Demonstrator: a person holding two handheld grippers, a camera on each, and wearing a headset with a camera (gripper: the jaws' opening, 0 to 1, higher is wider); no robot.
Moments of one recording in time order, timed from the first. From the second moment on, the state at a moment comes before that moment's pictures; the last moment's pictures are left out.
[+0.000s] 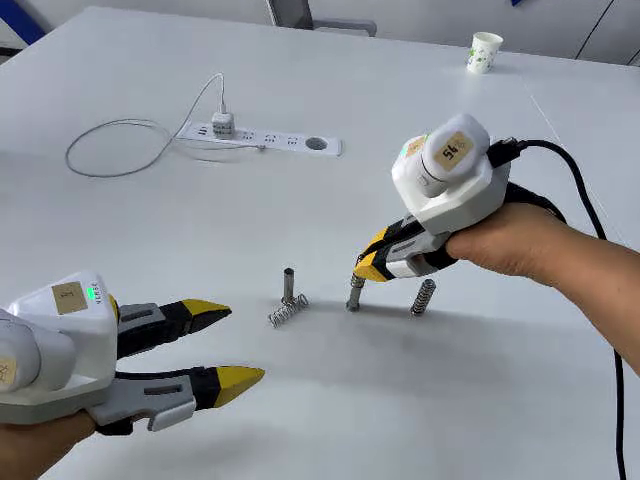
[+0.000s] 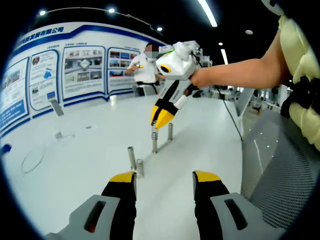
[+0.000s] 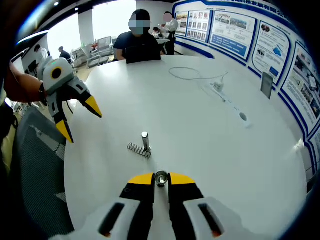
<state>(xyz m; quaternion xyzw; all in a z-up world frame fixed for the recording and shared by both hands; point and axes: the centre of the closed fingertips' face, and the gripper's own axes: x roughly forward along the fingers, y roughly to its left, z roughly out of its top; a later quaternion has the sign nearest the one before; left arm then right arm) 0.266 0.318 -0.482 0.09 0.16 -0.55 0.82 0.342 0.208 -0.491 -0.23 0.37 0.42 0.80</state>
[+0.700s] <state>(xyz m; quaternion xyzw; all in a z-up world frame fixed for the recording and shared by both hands) 0.267 0.322 -0.486 0.09 0.16 -0.54 0.82 0.350 0.205 -0.524 -0.23 0.38 0.41 0.80</state>
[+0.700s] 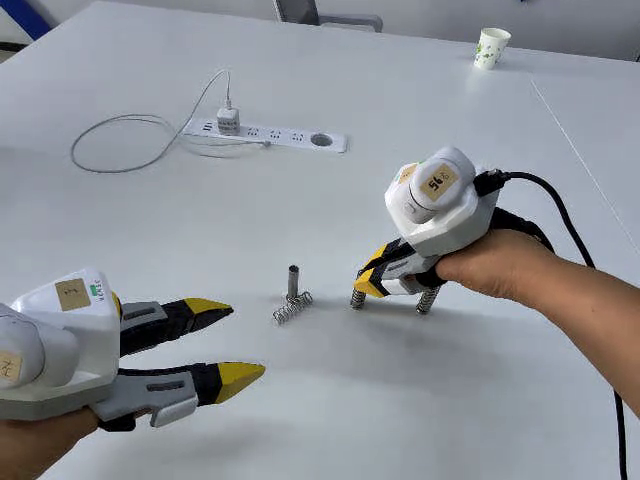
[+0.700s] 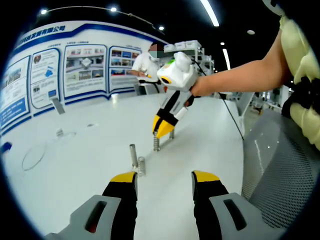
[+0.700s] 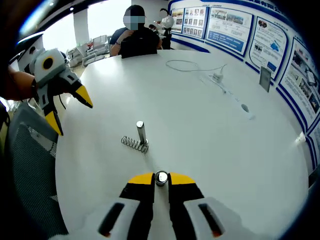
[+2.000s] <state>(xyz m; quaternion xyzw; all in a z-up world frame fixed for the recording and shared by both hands) 0.271 0.329 -0.491 0.08 0.17 -0.53 0.83 0.335 0.231 -0.474 -0.22 0.29 0.42 0.83</state>
